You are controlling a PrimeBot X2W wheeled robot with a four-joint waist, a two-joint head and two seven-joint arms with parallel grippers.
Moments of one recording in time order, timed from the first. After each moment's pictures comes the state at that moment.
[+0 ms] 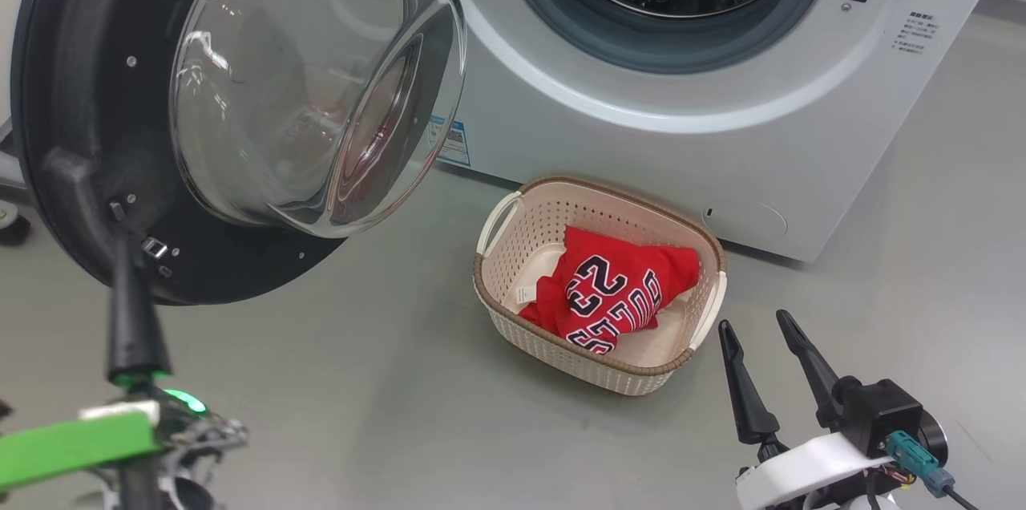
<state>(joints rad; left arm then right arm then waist) 0.03 0.05 -0.08 -0.29 -1.58 -0.12 -0.25 0.07 -0.05 0.20 0.14 0.26 0.06 -0.26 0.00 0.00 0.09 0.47</state>
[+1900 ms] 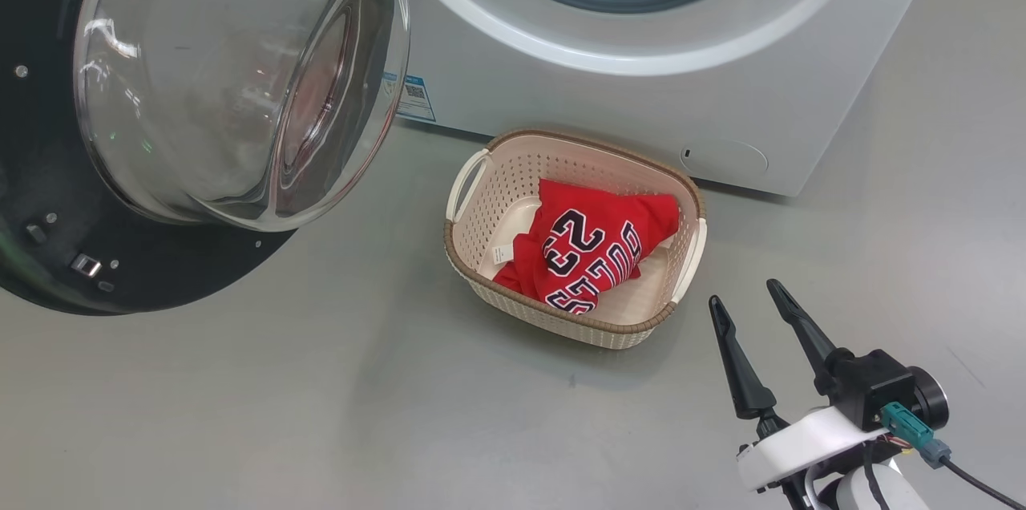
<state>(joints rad) -0.39 0.41 0.14 0.42 -1.89 0.09 0.13 0.00 -0.09 0.23 0.14 0.23 0.09 -0.26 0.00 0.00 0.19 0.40</state>
